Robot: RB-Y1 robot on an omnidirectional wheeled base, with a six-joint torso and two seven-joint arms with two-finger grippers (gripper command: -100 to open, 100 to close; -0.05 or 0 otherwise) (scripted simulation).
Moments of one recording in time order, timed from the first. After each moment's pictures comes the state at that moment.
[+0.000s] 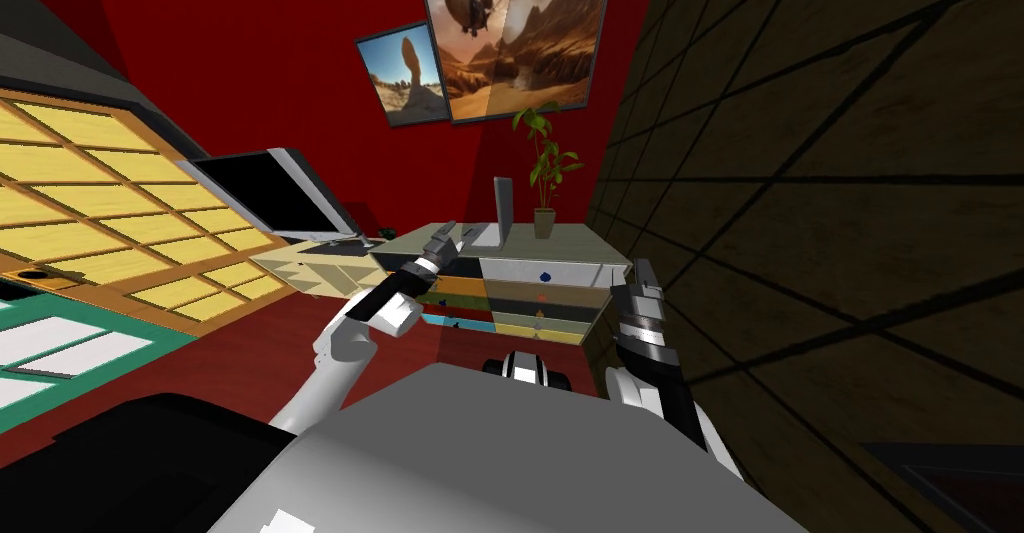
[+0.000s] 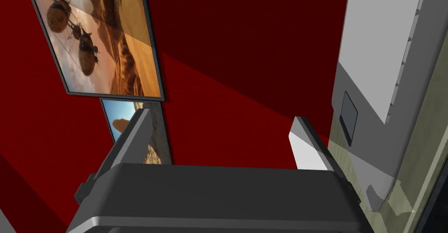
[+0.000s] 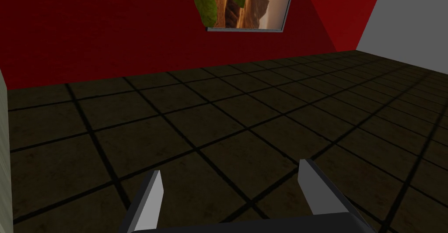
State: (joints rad) left arm 0.24 0.60 0.17 -2.47 0.27 0.32 0.24; right arm 0.52 0.03 0.05 -2.25 0.06 -0.46 0.04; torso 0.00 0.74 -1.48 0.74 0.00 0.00
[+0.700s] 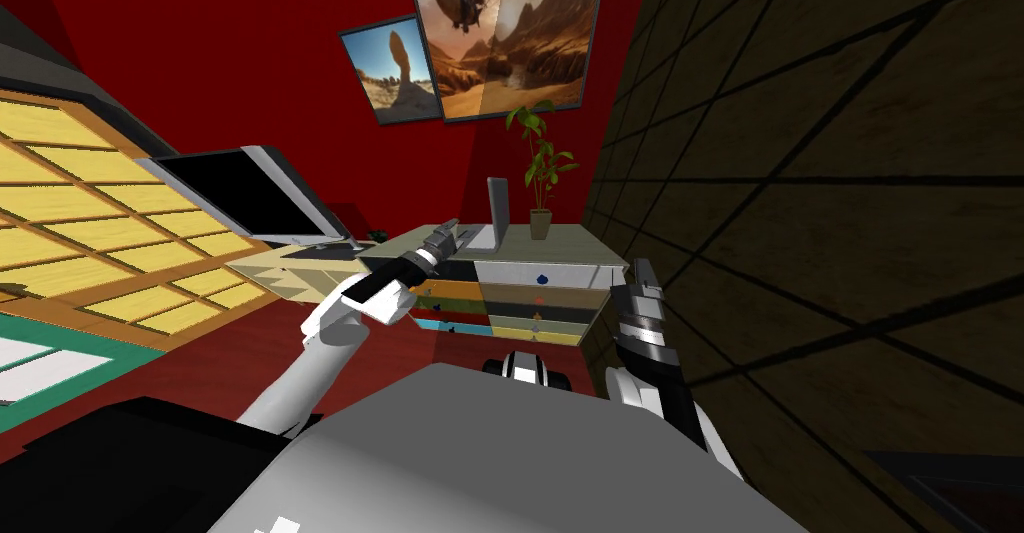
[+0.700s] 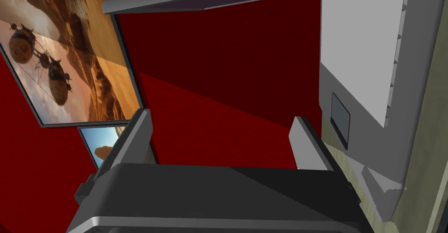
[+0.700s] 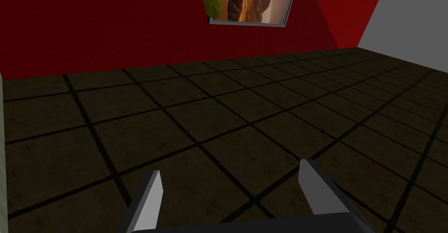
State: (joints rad) left arm 0.16 0.74 0.21 -2.47 0.33 0.52 0.27; right arm 0.52 0.03 0.05 -2.25 0.06 -0.46 0.04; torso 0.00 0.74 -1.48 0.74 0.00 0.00
